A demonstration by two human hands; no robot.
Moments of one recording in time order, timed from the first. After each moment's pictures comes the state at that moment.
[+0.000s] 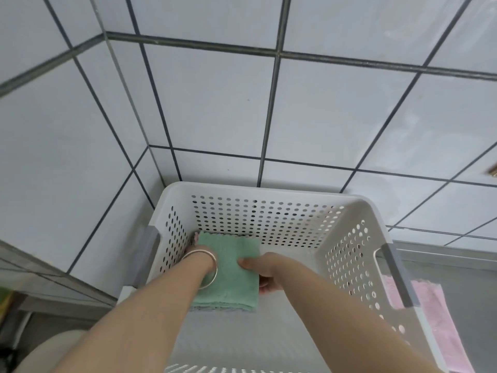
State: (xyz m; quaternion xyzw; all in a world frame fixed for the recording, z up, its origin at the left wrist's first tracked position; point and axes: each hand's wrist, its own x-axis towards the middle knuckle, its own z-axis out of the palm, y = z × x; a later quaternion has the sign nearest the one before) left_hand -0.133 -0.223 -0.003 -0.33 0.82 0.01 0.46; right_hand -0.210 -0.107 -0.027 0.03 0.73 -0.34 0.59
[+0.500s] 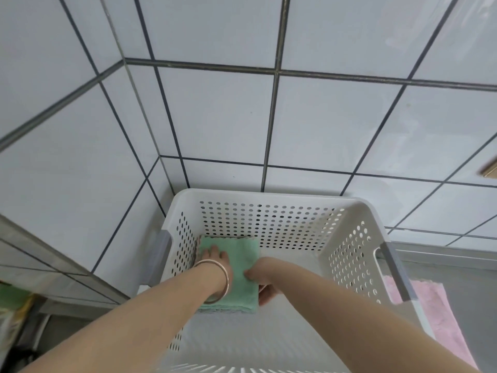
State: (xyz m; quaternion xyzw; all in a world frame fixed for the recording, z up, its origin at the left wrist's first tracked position) left_hand -0.106 -0.206 0.004 -0.24 0.90 -0.02 0.36; right_hand -0.182 -0.116 0.008 -0.01 0.77 -0.22 0.60
